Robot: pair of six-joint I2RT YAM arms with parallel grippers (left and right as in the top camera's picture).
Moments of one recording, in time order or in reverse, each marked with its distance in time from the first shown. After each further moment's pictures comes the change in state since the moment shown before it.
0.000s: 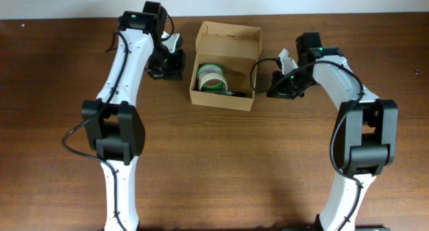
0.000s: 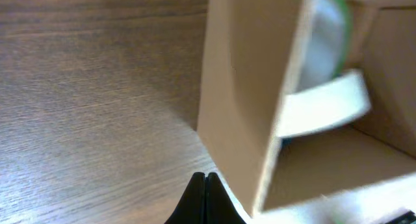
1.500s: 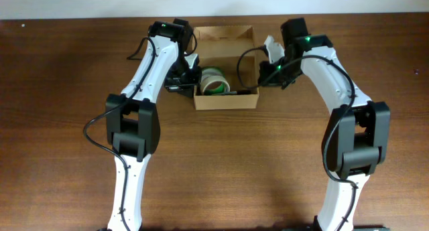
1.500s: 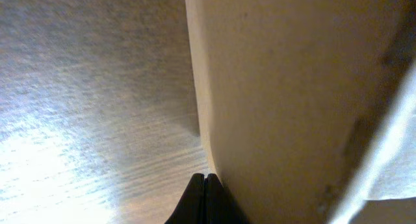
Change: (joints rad) left arm -0.105 0.090 0.001 -0.072 -0.065 -0.045; right arm 0.097 0.001 0.172 -0.056 0.077 -0.026
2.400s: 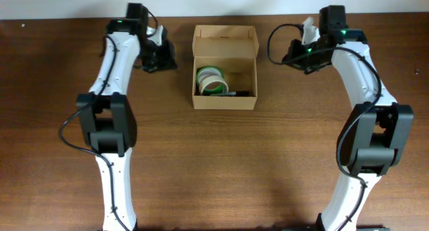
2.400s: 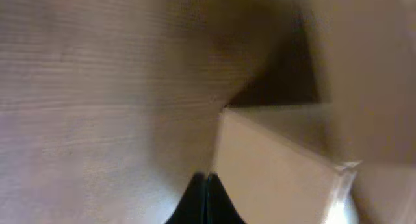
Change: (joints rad) left arm 0.223 0.001 -0.005 0.368 0.278 -0.101; right arm -0.190 0.014 0.045 0.140 -0.075 0.212
